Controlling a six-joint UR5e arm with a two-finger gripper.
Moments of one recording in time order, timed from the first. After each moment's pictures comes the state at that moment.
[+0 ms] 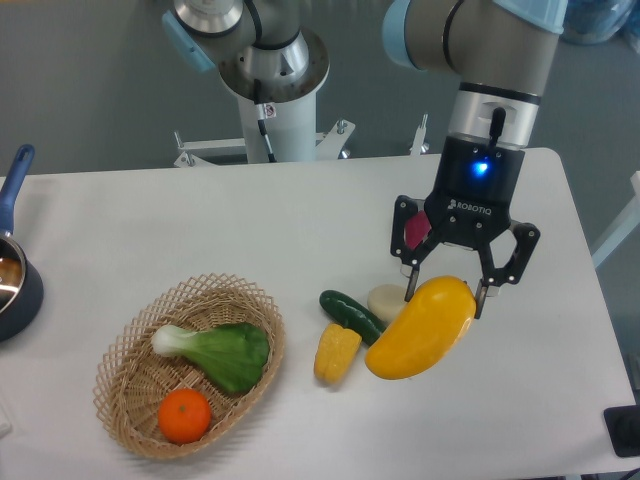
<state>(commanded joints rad) 2.70 -1.83 -1.46 -0.84 0.91 0.76</state>
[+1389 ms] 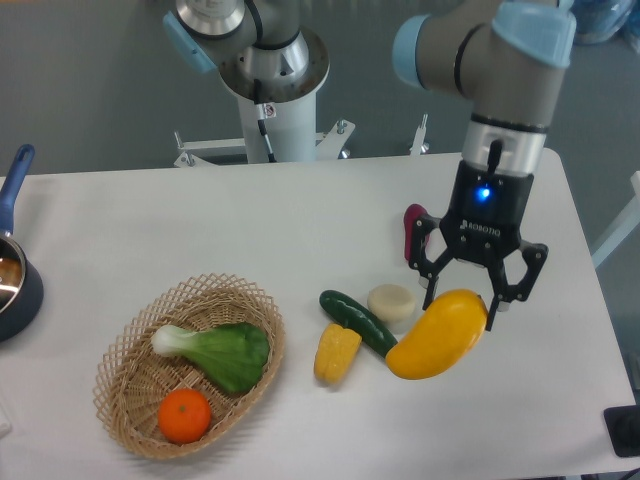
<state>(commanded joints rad) 2.71 -1.92 -1.52 -0.84 1.05 1.16</state>
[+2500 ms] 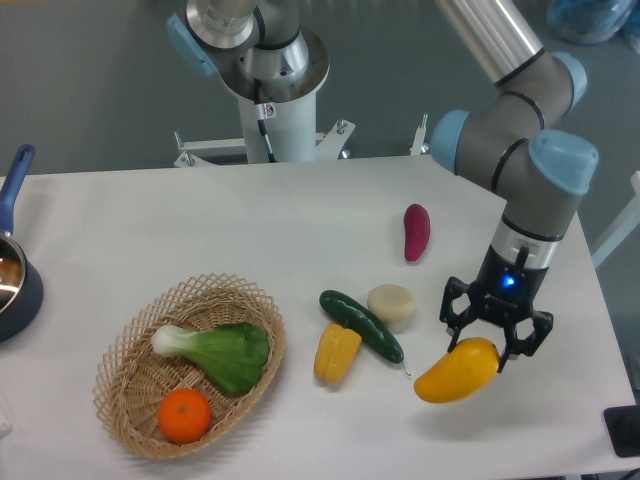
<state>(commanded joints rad) 2.77 -2.17 -1.50 -0.78 1.02 1.13</state>
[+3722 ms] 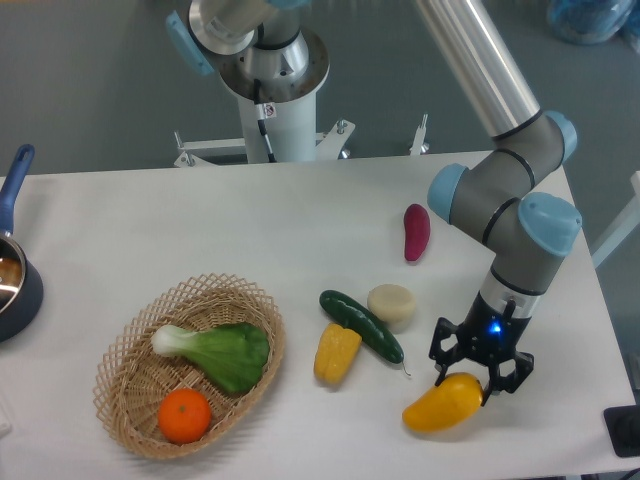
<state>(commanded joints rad) 2.73 -2.28 -1.46 -0.74 1.05 1.12</state>
